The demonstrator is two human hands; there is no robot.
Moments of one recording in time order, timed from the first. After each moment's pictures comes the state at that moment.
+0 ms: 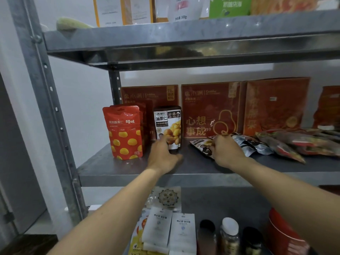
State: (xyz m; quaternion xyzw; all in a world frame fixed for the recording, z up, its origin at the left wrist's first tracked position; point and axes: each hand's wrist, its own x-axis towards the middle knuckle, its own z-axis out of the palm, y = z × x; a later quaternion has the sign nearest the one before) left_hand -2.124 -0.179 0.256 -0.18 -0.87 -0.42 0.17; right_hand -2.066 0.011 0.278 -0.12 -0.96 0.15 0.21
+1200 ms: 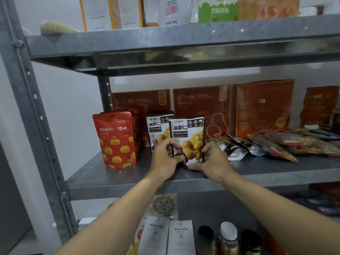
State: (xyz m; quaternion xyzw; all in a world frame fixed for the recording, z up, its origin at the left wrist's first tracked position) left_hand -2.119 -0.162 0.255 -0.29 -0.74 -0.58 0.16; right_hand -2.062 -0.010 0.245 -0.07 -0.84 0.47 0.27
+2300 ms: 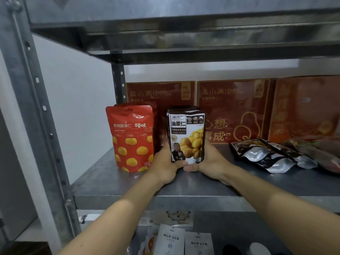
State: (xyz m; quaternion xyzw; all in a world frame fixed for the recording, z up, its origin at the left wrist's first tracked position) left_hand -2.192 -0.214 0.243 -0.27 -0.81 -0.52 0.08; right_hand -2.164 -0.047 0.243 0.05 -0.86 0.49 0.15
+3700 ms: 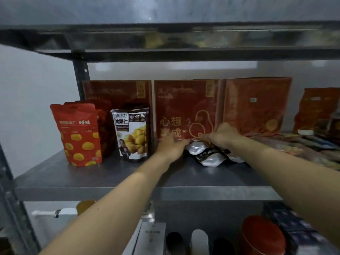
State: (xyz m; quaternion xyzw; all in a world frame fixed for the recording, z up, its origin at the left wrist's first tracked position) left_hand -2.134 -0.050 0.280 -0.15 -0.82 -0.56 0.01; right_hand -2.088 0.108 0.319 -0.20 -0.89 0.37 0.15
